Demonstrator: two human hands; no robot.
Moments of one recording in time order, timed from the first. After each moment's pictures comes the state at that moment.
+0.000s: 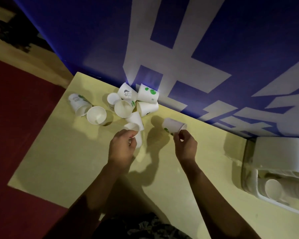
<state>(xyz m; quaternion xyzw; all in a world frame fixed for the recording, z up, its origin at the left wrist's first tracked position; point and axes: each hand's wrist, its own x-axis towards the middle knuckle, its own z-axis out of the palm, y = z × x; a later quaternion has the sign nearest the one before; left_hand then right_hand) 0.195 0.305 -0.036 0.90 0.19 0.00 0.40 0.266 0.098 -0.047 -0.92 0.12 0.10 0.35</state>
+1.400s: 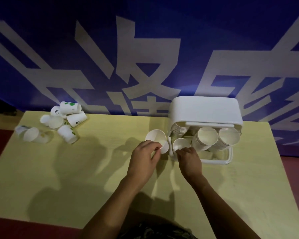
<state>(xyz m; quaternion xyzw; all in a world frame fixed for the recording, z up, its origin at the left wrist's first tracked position) 0.140 -0.120 0.058 0.92 -0.05 0.02 0.39 0.151 -0.304 -0.035 -0.98 -0.03 0.06 0.18</state>
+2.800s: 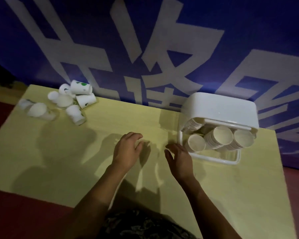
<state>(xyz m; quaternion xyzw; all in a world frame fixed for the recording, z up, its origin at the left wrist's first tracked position) 0.134 -0.021 0.011 0.95 0.04 -0.02 0.31 0.125 -0.229 -0.012 -0.94 -0.04 0.02 0.33</state>
